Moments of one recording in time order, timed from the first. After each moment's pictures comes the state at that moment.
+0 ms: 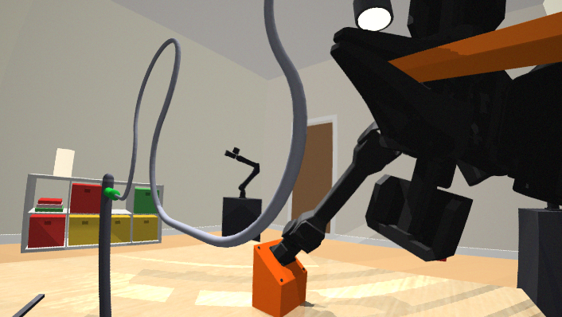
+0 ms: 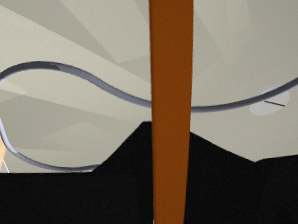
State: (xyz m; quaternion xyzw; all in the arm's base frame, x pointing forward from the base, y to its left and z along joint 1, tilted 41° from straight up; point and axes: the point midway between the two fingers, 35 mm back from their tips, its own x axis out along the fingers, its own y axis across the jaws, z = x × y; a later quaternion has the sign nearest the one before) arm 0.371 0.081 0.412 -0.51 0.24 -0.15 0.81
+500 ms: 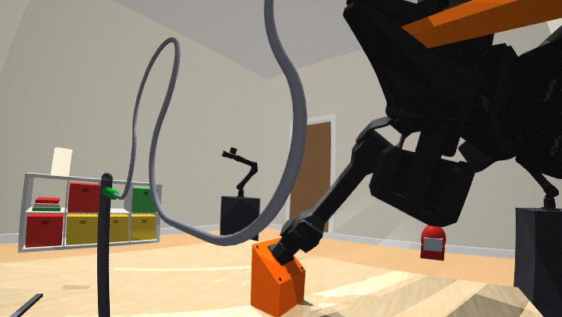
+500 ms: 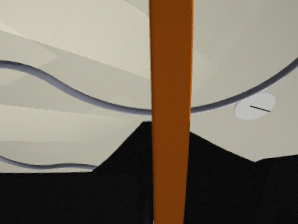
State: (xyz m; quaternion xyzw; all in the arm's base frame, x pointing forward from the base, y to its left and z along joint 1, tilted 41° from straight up) arm 0.370 0.074 0.432 -0.54 0.23 -0.15 0.80
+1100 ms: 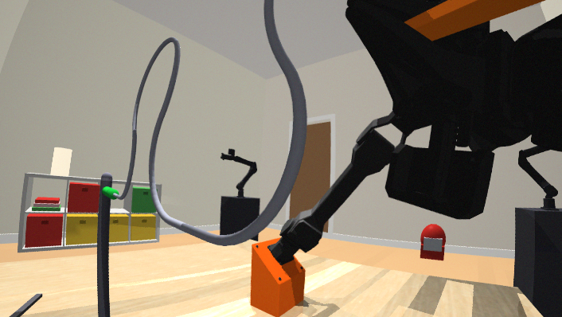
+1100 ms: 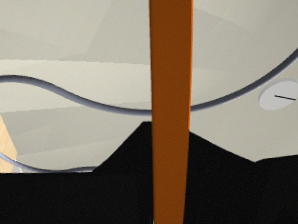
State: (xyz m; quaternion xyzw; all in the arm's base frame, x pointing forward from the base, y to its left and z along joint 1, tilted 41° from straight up) arm 0.370 0.073 0.435 -0.49 0.24 -0.14 0.83
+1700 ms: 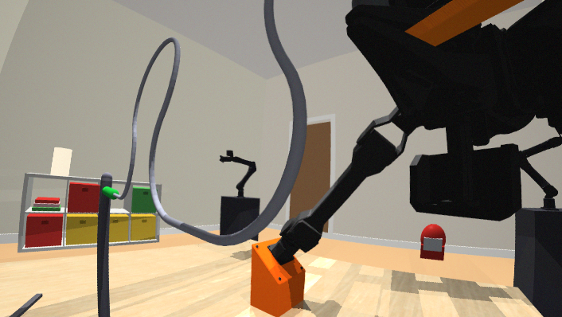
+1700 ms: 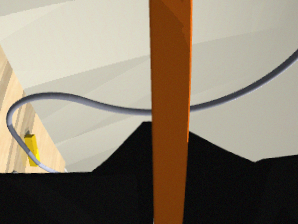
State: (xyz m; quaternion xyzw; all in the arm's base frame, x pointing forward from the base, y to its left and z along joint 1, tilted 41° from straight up) arm 0.370 0.078 0.429 -0.39 0.25 -0.11 0.88
